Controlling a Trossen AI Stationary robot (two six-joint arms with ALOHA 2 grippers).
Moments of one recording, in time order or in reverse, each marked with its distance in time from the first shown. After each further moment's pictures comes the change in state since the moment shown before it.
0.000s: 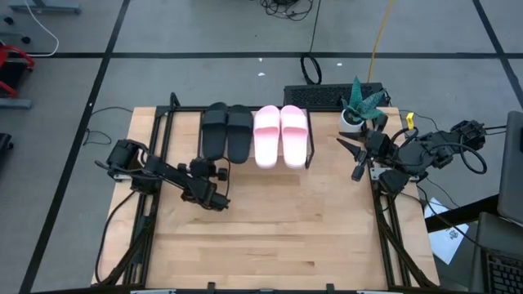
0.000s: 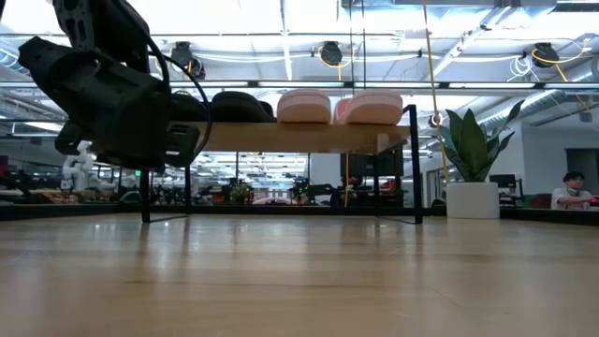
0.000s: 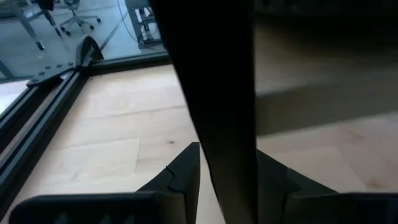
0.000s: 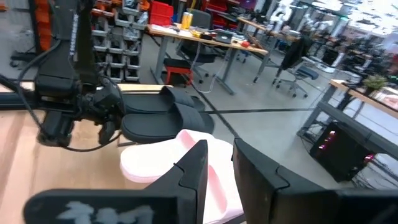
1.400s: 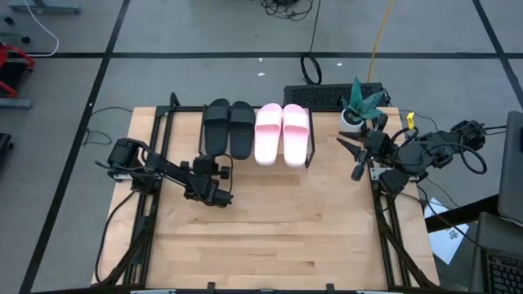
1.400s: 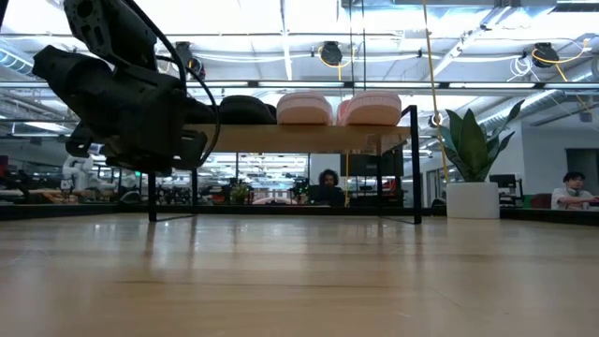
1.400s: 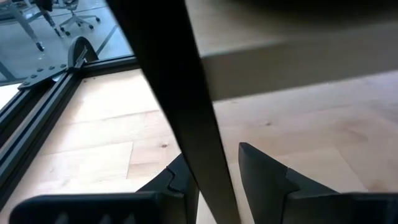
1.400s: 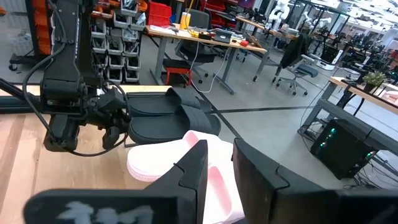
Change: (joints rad) left arm 0.044 -0.001 0.000 0.096 -0.007 0.126; right arm 0.000 0.000 0.000 -0.001 0.005 0.019
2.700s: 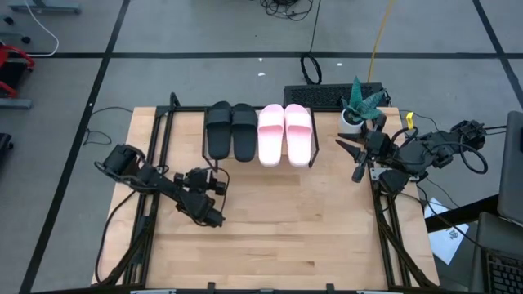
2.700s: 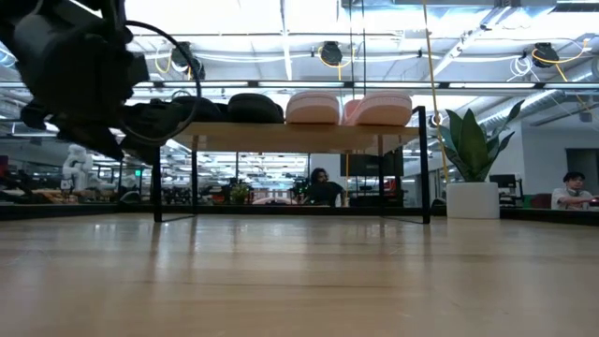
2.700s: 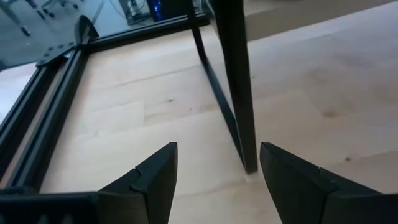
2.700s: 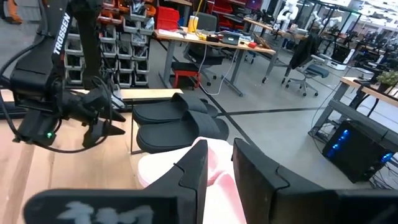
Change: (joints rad) left arm -0.232 0.000 0.131 -0.338 0.198 -0.225; right arm 0.000 0.000 0.000 0.022 -0.034 0.006
